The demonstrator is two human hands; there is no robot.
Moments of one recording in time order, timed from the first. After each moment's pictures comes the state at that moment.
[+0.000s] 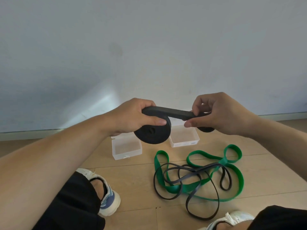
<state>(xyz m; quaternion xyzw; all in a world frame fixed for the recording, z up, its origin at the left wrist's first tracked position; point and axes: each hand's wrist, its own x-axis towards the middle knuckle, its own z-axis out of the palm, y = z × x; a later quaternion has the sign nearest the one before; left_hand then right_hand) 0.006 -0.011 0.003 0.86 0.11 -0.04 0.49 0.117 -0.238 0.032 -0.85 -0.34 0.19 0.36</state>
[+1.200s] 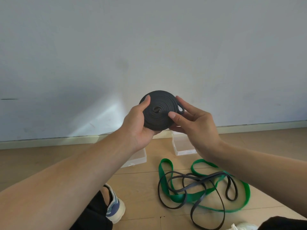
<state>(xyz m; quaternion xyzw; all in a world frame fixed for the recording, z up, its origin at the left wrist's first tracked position) 0.016 -0.045 0.007 0.36 0.29 0.10 0.88 0.079 -0.193 -0.003 -0.64 -0.19 0.20 0.72</state>
